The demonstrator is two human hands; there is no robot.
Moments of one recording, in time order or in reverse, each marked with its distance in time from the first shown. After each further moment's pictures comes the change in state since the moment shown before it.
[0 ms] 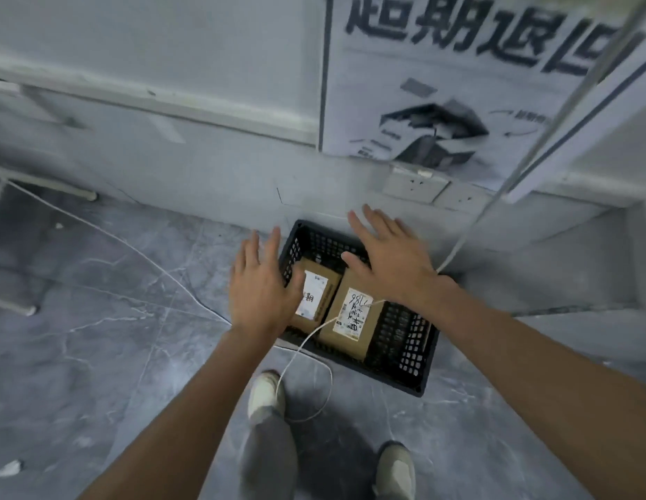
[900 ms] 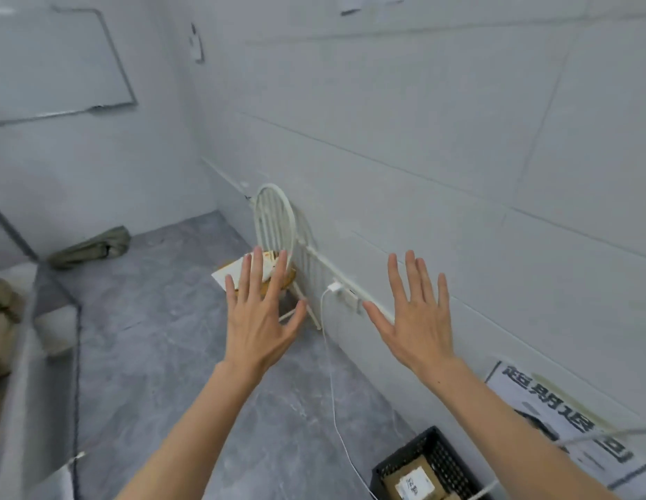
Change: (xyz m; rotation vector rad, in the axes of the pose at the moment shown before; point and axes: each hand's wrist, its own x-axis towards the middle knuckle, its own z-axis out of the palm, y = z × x) left_hand -0.286 -0.017 -0.540 0.228 0.894 -0.206; right_hand -0.183 -0.296 -0.449 0.046 0.723 -0.492
